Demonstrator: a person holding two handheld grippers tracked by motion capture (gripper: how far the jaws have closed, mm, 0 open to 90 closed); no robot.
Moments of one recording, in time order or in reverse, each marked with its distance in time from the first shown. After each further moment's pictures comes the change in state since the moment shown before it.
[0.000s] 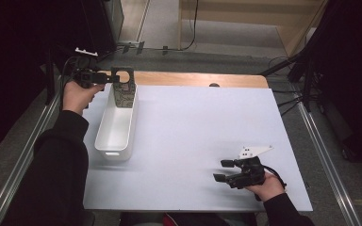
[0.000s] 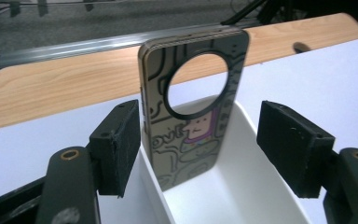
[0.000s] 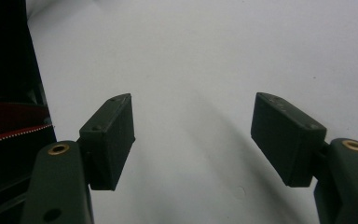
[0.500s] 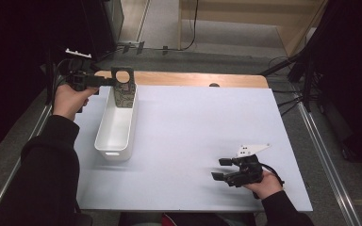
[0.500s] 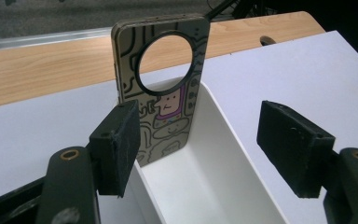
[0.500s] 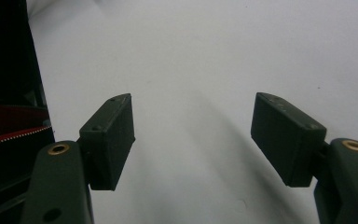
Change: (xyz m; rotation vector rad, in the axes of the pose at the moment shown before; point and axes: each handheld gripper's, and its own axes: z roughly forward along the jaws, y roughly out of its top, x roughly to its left) left arm -0.006 -0.008 -0.024 0.017 -0.081 0.004; right arm -0.001 0.005 0.004 0.001 0.012 -0.010
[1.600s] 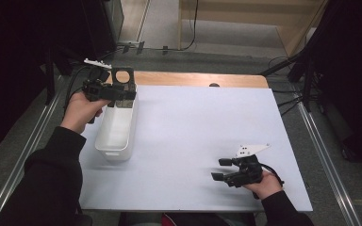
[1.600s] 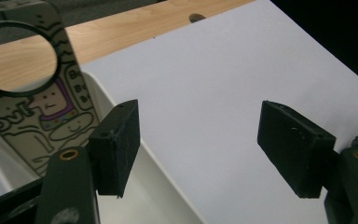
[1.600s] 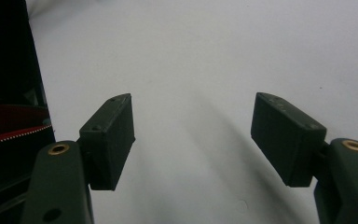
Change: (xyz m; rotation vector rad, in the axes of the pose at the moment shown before) left arm -0.075 -0.016 0.004 0.051 -0.156 0.168; right arm 0.001 0.000 0.000 0.003 -0.002 -0.004
